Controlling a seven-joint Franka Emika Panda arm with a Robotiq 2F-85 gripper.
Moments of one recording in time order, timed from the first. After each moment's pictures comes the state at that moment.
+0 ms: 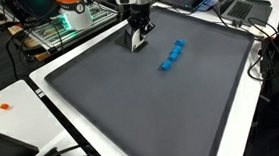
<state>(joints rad) 0.07 0.05 0.03 -2.60 0.11 2.64 1.45</state>
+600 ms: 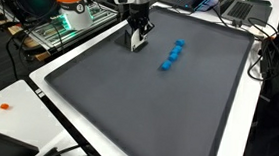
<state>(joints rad) 0.06 0.04 0.03 -2.61 0.14 2.65 1.45</state>
